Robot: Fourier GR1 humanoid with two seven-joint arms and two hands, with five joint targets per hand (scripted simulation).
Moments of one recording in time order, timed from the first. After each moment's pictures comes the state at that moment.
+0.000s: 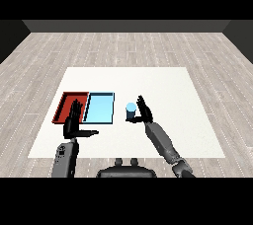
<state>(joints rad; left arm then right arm) 0.05 0.06 0.06 -1.68 0.08 -0.09 -0.30 -0.46 0.00 0.28 -0.86 -0.44 -0.12 -0.38</state>
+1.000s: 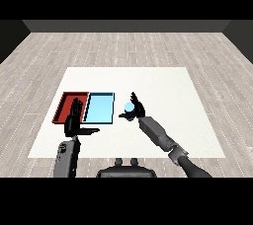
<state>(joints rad) 0.02 0.04 0.07 -1.66 0.09 -0.08 -0.30 -0.73 0.00 0.53 -0.55 -0.76 -0.20 -0.49</state>
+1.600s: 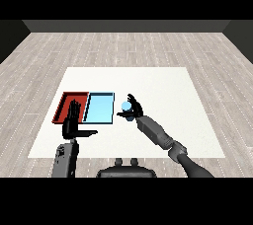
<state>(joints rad) 0.06 0.04 0.07 -1.70 0.09 -0.08 -0.30 -0.78 0.00 0.68 -0.51 -0.93 -0.33 -0.47</state>
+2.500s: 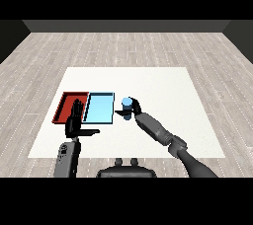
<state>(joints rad) 0.04 0.03 0.05 -1.67 0.08 -0.08 -0.31 -0.87 -0.02 0.84 -0.46 -0.81 -0.54 -0.35</state>
